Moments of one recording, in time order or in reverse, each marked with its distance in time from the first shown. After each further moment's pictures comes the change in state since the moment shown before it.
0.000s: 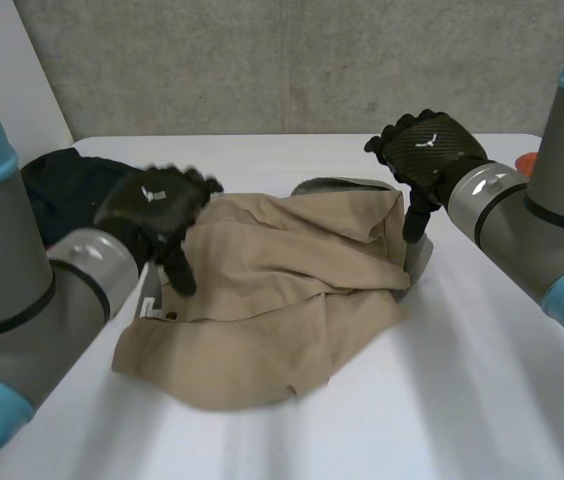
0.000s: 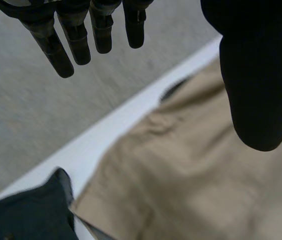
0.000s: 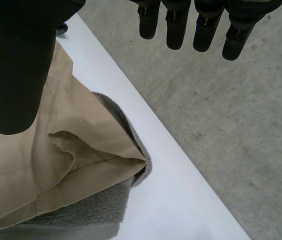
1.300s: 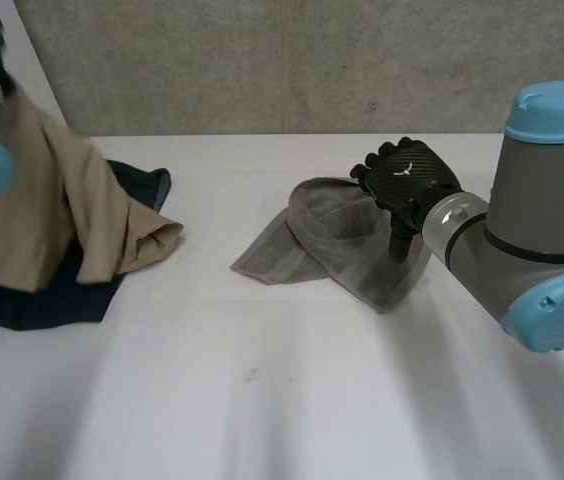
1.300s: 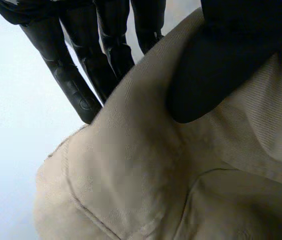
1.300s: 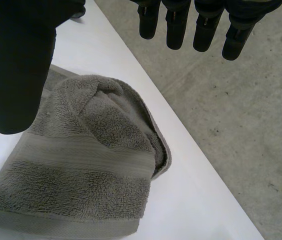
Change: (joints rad) left arm 0.410 -0.561 0.928 0.071 -0.212 0.214; right arm 0.039 0.073 0.033 -0.071 0.025 -0.042; left_hand 0.971 0.995 0.985 1.001 0.925; right_hand 0.000 0.000 0.000 0.000 0.000
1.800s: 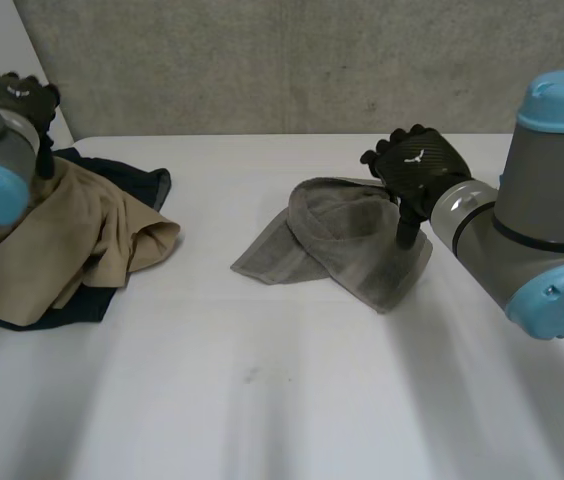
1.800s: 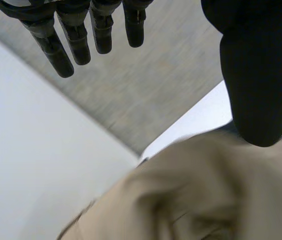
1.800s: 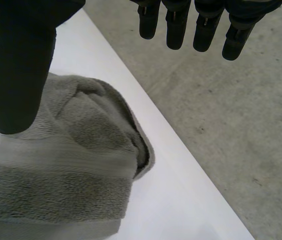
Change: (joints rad) left arm -0.044 0.049 -0.091 -0.214 0.083 0.042; right arm -0.028 0.002 -0.033 -0.012 0.013 0.028; left_hand -0.980 -0.992 -0.984 -1.001 -0.919; right_hand 0.000 0.000 0.000 0.000 0.000
